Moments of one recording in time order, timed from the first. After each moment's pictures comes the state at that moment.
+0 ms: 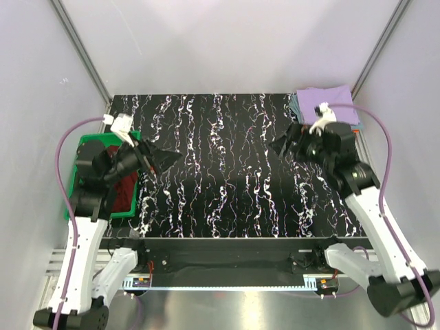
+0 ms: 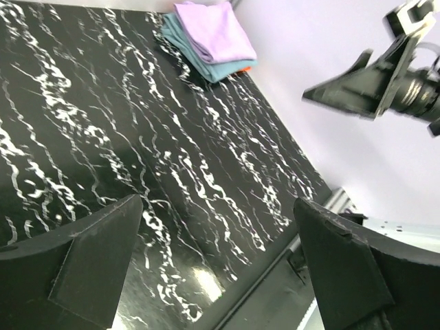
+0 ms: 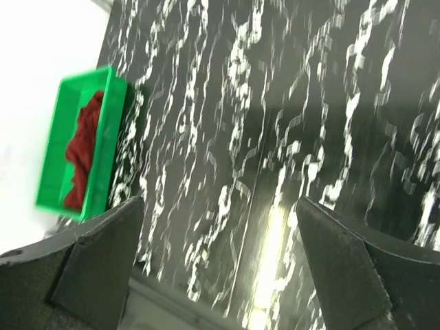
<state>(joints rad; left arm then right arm) -0.09 0.77 1.01 -0.40 0.71 -0.49 0.31 1.01 1.13 -0.50 -0.20 0.50</state>
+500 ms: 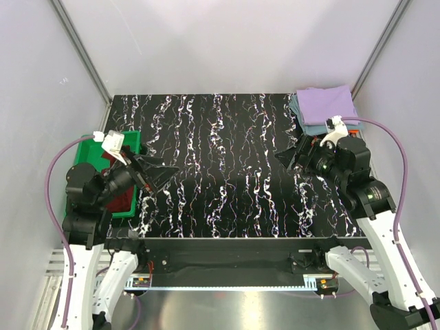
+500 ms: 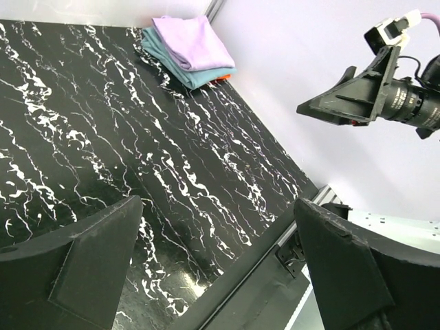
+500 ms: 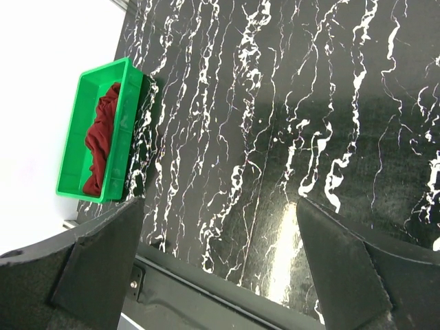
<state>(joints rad) -0.09 0.56 0.94 -0.43 0.73 -0.53 0.31 0.80 1.08 -0.64 -0.22 0.57</state>
